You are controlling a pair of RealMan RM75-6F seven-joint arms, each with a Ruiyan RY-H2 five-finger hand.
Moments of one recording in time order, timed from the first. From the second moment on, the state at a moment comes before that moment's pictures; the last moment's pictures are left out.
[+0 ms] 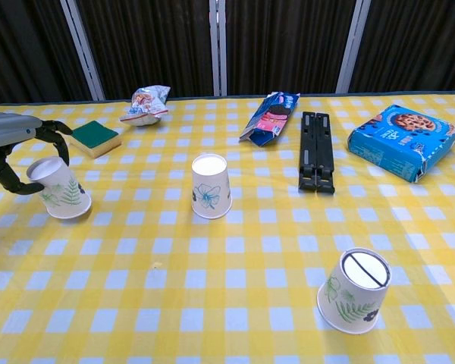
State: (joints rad) left arm -0.64 -1.32 -0.14 -1.64 0.87 0.96 0.56; right arm 0.08 -1.16 0.07 -1.53 -1.57 1.55 0.02
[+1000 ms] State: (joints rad) left arm -0.95 -1.60 -0.22 -1.56 0.68 0.96 0.77; right arm 0.08 -1.12 0.10 -1.48 -1.50 1.53 0.19
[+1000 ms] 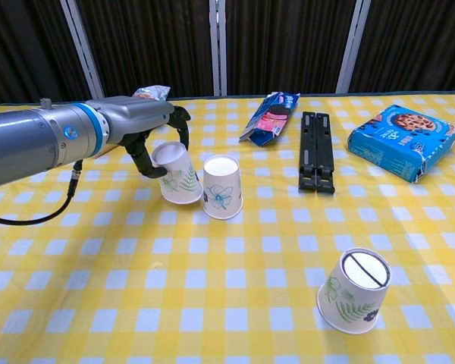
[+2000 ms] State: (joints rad) left arm -0.68 -1.37 -0.02 -1.75 1.11 1.27 0.49; right arm 0.09 -1.13 0.08 -1.52 -1.54 1.50 0.12
